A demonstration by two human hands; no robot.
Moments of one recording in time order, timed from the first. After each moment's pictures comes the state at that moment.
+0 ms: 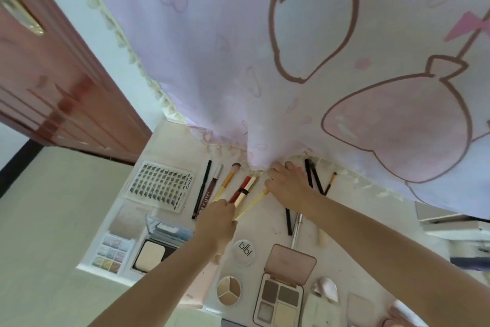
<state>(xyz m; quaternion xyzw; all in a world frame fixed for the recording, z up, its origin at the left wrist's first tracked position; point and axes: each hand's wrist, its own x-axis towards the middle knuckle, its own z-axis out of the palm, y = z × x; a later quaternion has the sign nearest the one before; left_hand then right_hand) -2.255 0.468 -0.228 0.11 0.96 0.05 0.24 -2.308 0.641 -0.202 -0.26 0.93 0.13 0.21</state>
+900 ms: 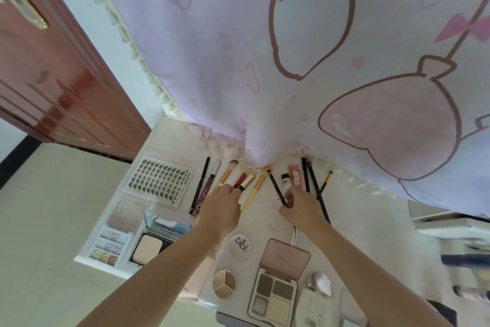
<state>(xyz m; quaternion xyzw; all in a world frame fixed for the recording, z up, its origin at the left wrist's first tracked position) -2.258 0.476 -0.235 0.15 0.98 0.12 0.07 -2.252 0.658 -0.215 0.09 0.93 -0.29 0.21</state>
